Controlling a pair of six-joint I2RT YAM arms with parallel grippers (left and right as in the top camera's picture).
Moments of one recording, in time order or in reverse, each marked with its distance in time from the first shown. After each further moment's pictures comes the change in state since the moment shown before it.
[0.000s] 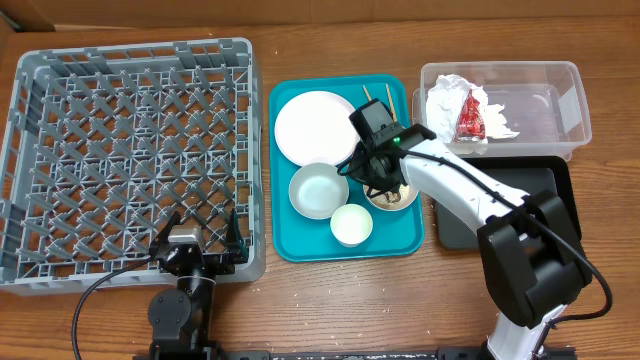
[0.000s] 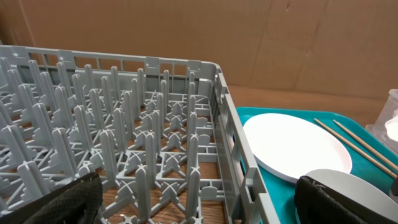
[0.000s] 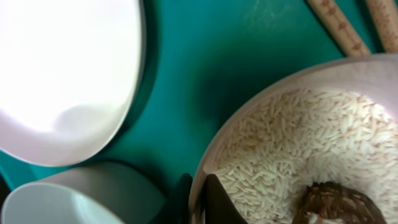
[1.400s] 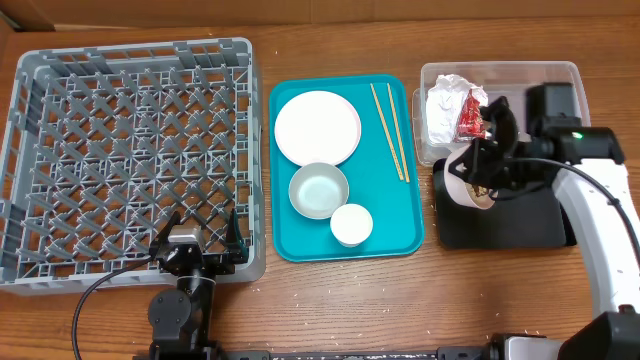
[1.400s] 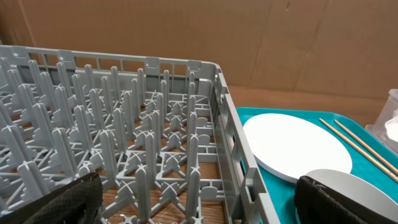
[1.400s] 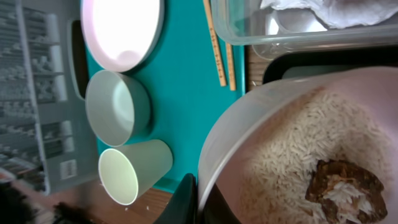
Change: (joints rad) left arm 0.000 0.000 0.000 0.000 0.000 0.000; right arm -0.600 -0.437 -0.126 -0.326 -0.525 -0.820
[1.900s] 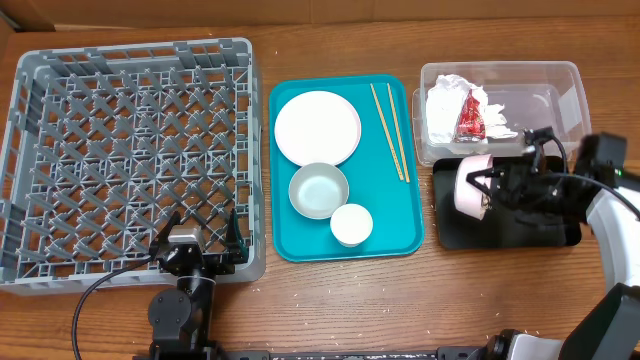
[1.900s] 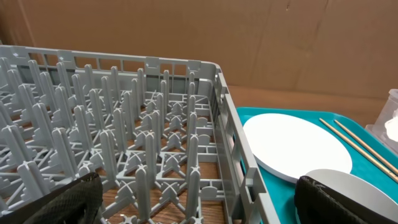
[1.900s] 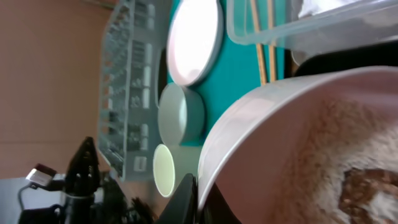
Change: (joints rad) left arm 0.000 0.000 0.000 0.000 0.000 0.000; right arm -0.305 0.000 -0.266 0.146 -0.500 -0.237
